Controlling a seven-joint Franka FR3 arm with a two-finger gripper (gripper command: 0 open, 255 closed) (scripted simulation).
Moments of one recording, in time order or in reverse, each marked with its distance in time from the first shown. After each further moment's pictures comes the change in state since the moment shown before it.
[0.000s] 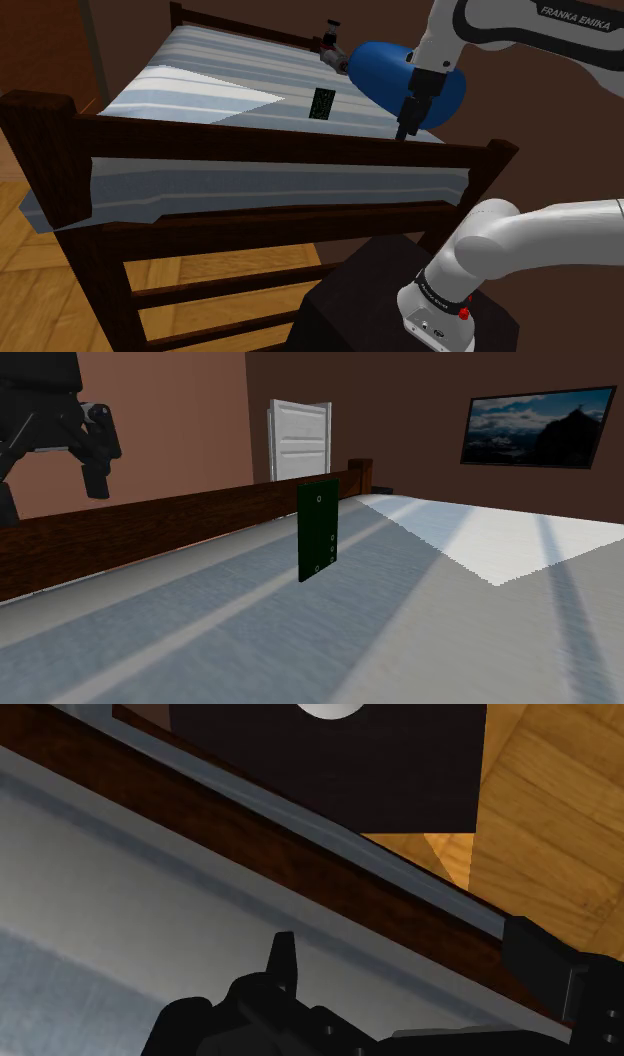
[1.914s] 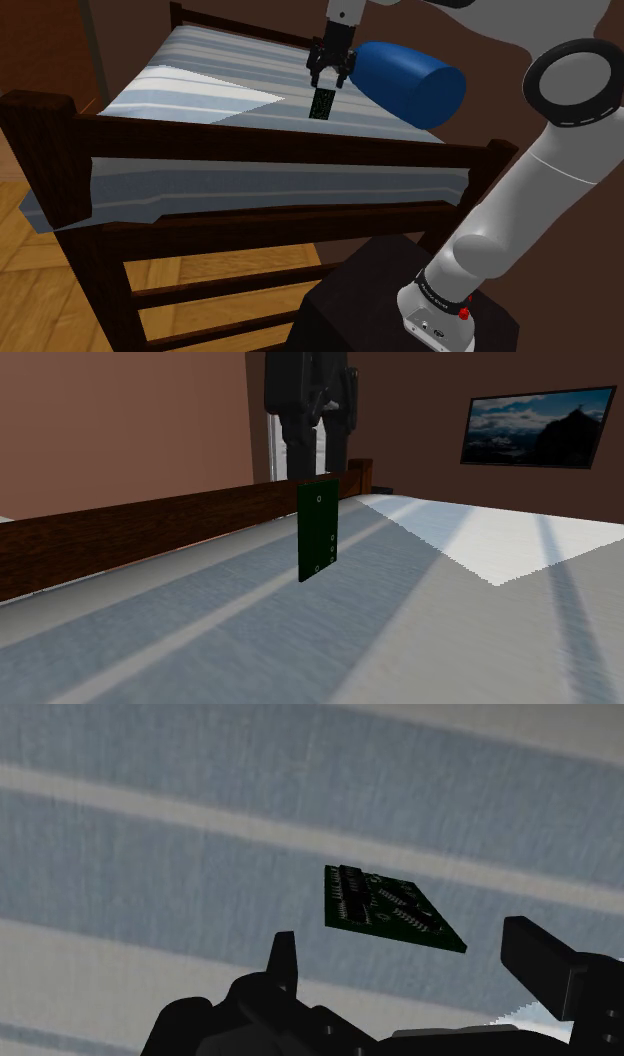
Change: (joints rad) arm -0.026 0.752 0.121 0.729 -0.027 0.122 0.364
